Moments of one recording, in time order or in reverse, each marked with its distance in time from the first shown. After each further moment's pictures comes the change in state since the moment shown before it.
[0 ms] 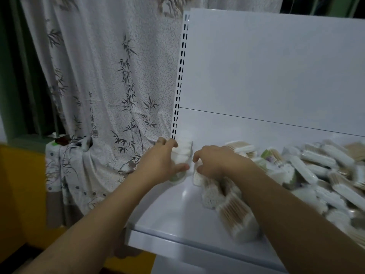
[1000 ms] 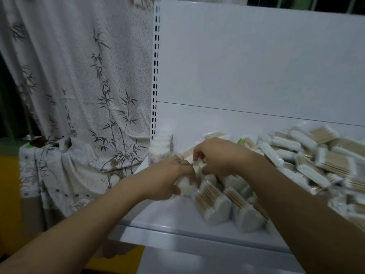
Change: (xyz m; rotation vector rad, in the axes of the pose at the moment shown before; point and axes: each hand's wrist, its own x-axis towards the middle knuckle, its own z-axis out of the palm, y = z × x) left_hand -0.024 0.043 0.031 0.065 -0.351 0.633; right_hand -0.056 0.040 0.001 0.076 0.021 0.021
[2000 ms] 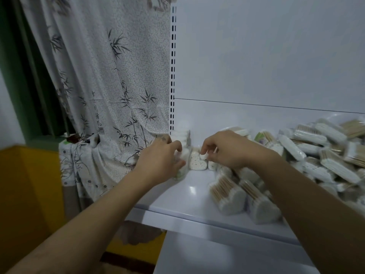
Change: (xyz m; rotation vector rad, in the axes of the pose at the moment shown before) left_hand -0.029 0.003 -0.019 0.243 0.333 -0.556; right_hand 0.004 0.003 0.010 0.229 0.150 -0.122
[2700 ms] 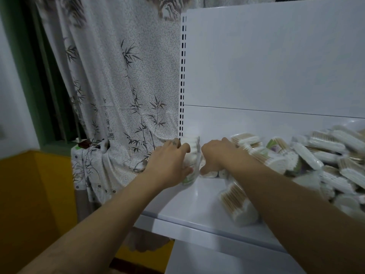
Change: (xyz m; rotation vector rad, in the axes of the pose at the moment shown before) left_hand 0.011 -0.006 -0.006 0.122 -0.059 0.044; right_hand 0.066 -0.020 0.030 -0.501 -0.135 0.057
